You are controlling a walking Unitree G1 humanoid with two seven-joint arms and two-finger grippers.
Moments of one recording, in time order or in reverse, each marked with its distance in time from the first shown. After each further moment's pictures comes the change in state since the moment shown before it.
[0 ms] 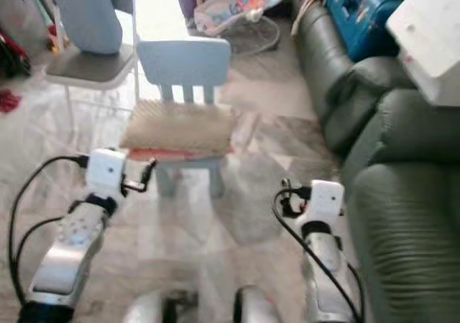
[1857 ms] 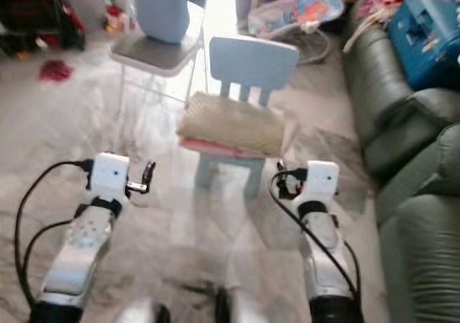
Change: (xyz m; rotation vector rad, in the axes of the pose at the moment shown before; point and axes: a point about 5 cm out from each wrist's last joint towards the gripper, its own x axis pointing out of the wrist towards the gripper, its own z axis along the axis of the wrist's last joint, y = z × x) left arm 0.000 -0.008 -0.006 -0.004 0.002 0.058; right arm 0.026 0.008 0.022 -0.018 -0.055 0.060
